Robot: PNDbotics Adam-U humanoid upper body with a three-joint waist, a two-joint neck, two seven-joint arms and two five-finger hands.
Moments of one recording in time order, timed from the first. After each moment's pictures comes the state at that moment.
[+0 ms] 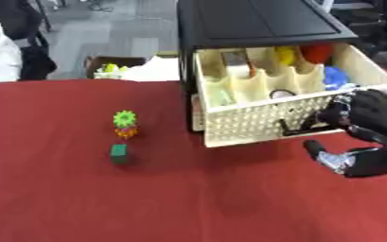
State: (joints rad) left arm -0.29 0.22 0.04 -1.98 0.11 -0.23 0.07; right arm -0.19 -1.09 0.06 -1.97 0.68 -0.28 0.11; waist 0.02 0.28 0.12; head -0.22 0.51
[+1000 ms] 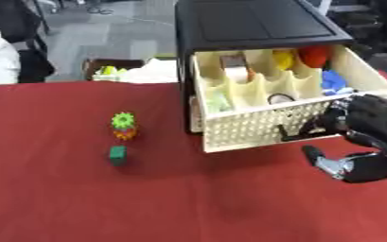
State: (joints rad) left arm -0.29 0.22 0.04 -1.98 0.11 -0.23 0.07; right arm -0.17 -1.07 0.06 -1.98 0.68 -0.29 0.13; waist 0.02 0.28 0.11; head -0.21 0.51
